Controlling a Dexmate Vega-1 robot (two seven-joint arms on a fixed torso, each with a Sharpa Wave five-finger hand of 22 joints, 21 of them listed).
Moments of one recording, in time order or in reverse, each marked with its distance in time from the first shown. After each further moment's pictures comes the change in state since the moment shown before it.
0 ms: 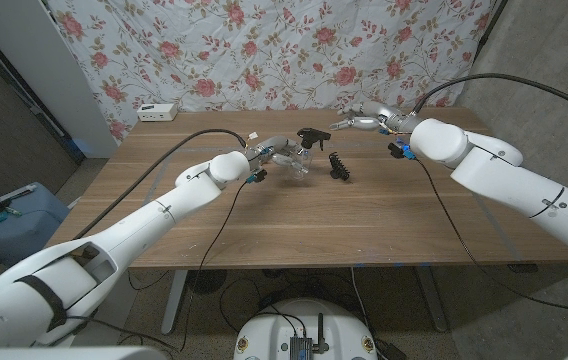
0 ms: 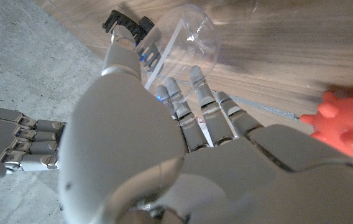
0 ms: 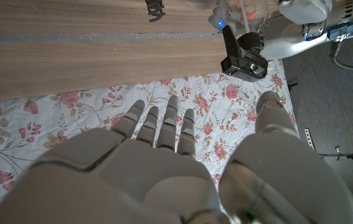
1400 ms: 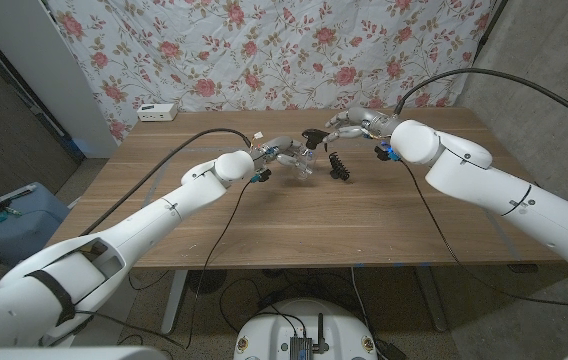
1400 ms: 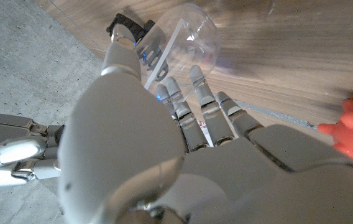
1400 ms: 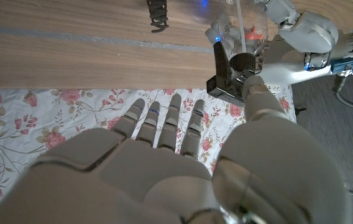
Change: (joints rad) left arm -0.021 -0.029 0.020 0.032 0.004 -0.008 -0.014; left_hand 0.000 0.000 0.007 -0.007 -0.004 0.005 -0.002 0.004 0.000 0.016 0.001 -0.008 0.011 0.011 0.000 -0.010 0.005 0.000 0.000 0.000 0.000; right arm 0.088 0.074 -0.140 -0.001 -0.194 -0.136 0.063; right_hand 0.171 0.013 0.072 0.000 0.005 0.182 -0.126 0.053 0.009 0.071 -0.066 0.039 0.035 0.101 -0.019 0.014 0.009 0.021 0.001 0.008 0.000
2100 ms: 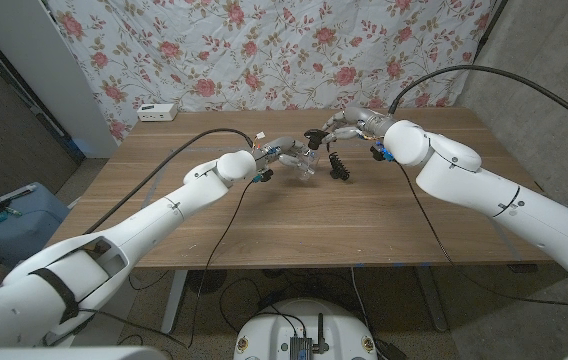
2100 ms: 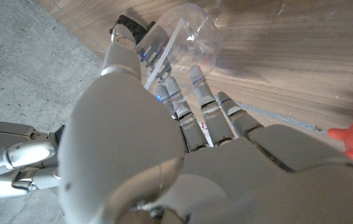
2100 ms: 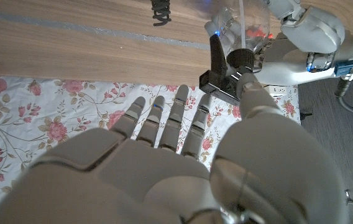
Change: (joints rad) left arm -0.012 -0.013 0.009 0.022 -0.001 -0.008 -0.005; left_hand 0.000 0.000 0.000 0.000 -0.004 0.000 0.000 -0.001 0.000 0.000 0.000 0.000 0.007 0.006 0.003 -0.006 0.000 0.000 0.000 -0.004 0.000; right arm 0.021 0.022 -0.039 -0.012 -0.079 -0.053 0.006; right_hand 0.039 0.018 0.010 0.007 0.000 0.109 -0.051 0.021 0.000 0.095 -0.036 0.054 0.021 0.060 -0.024 0.011 0.019 0.020 0.005 0.000 0.000
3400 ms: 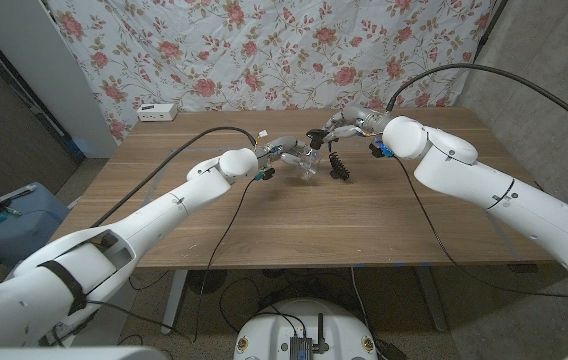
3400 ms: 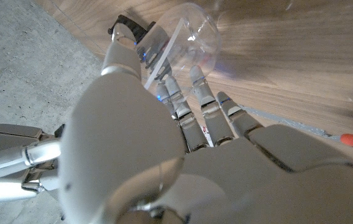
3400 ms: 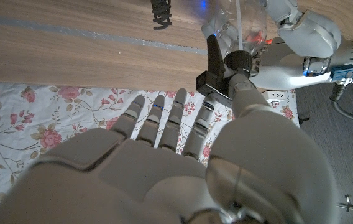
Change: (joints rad) left arm -0.036 -0.028 0.015 0.064 -0.003 -0.027 -0.033; left_hand 0.000 0.000 0.007 -0.007 0.000 0.006 0.006 0.001 0.000 0.009 0.005 -0.015 0.011 0.001 0.001 -0.008 -0.005 0.000 0.000 0.000 0.000; right arm 0.040 0.028 -0.007 0.073 0.009 0.043 0.059; right_hand 0.087 0.069 0.035 -0.009 0.000 0.096 -0.032 0.015 0.000 -0.073 0.011 -0.007 0.014 0.000 0.000 -0.005 0.009 0.014 0.015 0.000 0.000
